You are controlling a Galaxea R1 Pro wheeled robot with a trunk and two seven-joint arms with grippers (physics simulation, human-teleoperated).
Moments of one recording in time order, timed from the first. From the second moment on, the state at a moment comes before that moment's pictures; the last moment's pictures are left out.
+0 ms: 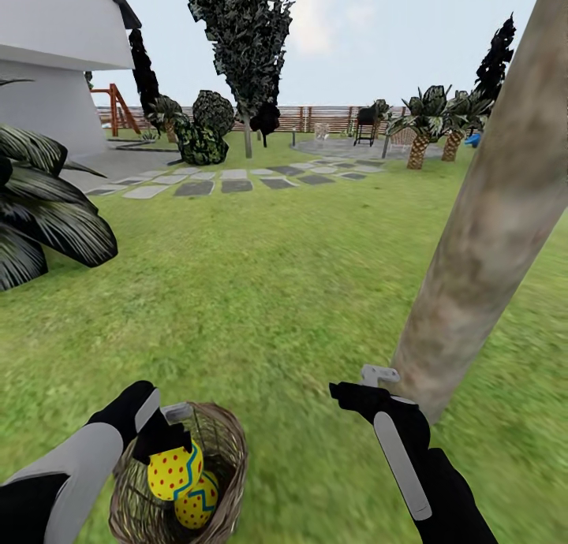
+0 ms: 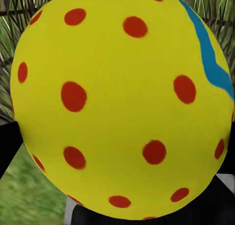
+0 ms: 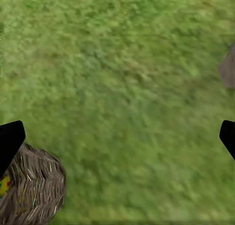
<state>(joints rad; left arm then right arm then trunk) -0.86 0.11 0.09 -0.30 0.11 1.04 -0.01 -0.35 0.06 0.17 -1.50 -0.41 0.83 -0.37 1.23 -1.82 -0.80</state>
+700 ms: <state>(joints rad) -0.85 0.10 0.09 -0.30 0.11 1.04 -0.01 -0.35 0.06 0.17 -1.50 -0.41 0.83 -0.37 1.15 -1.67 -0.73</state>
